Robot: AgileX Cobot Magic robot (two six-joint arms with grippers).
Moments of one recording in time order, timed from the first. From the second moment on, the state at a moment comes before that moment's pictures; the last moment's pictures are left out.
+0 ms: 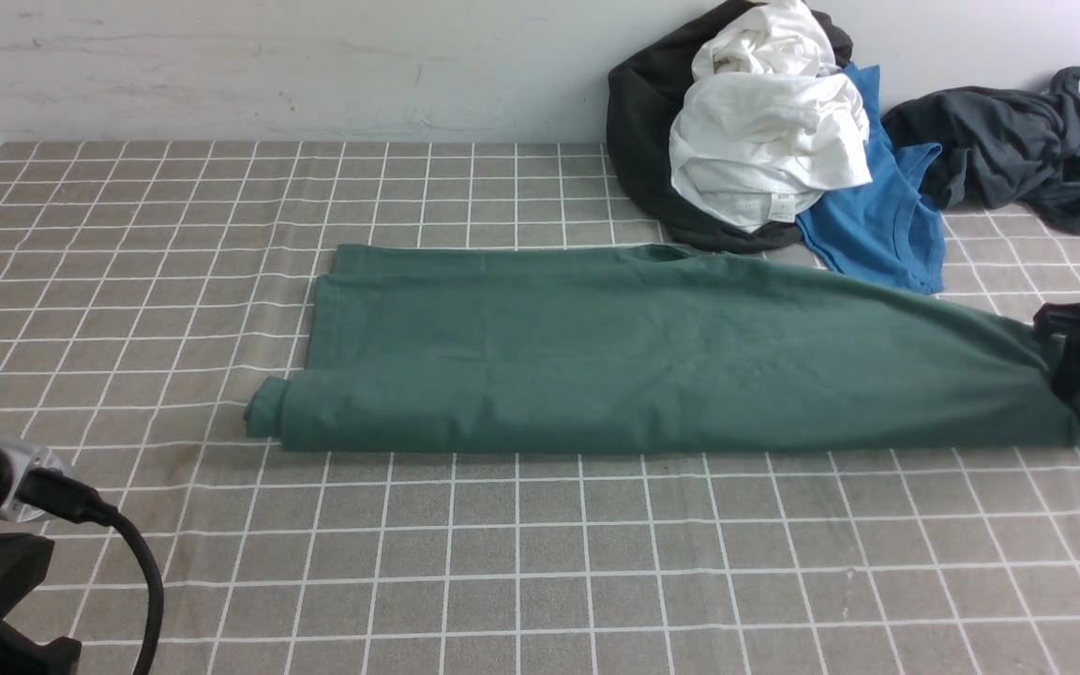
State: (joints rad) right arm -0.26 2.23 -1.70 0.14 1.03 -0.15; left arm -0.10 0.65 -0.50 -0.12 0.65 0.22
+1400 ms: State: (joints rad) right arm 0.60 2.26 -2.00 0.32 0.70 -0.12; left arm -0.10 0.65 -0.49 -0.22 0.65 0.22
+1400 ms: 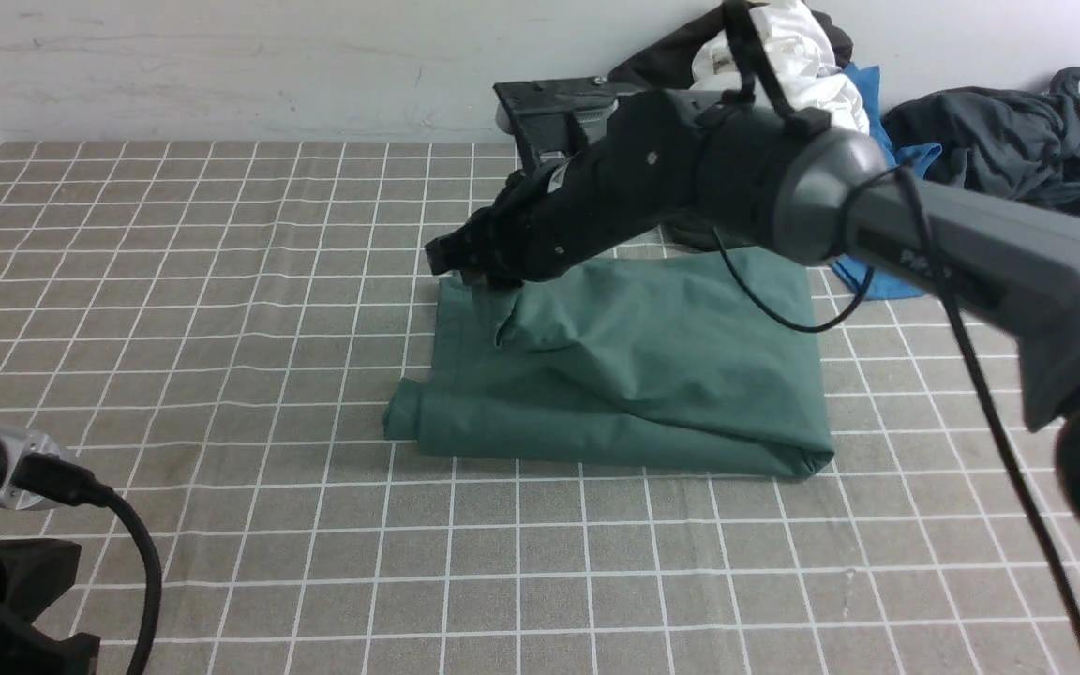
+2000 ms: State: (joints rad) right arm 0.60 2.37 -2.22 0.02 1.07 0.06; left arm -0.10 0.65 -0.49 -0.24 0.65 0.22
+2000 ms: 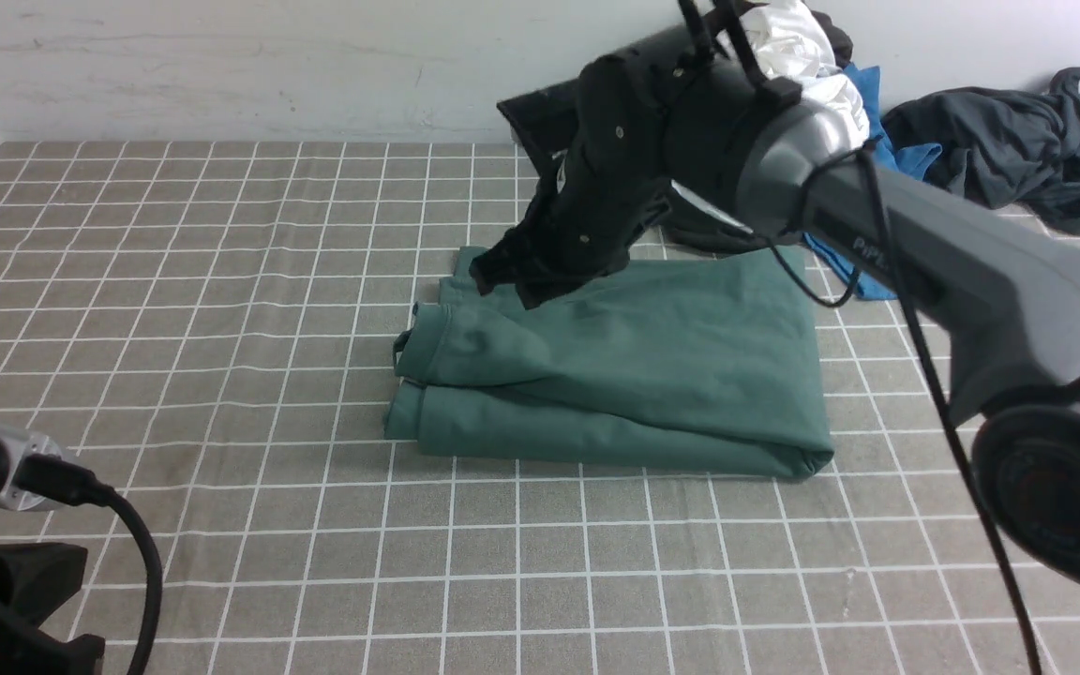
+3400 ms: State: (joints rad) right arm 0.57 1.14 -1.09 -0.11 0.83 -0.05; left arm -0.10 0.14 -0.44 -0.39 0.62 0.48
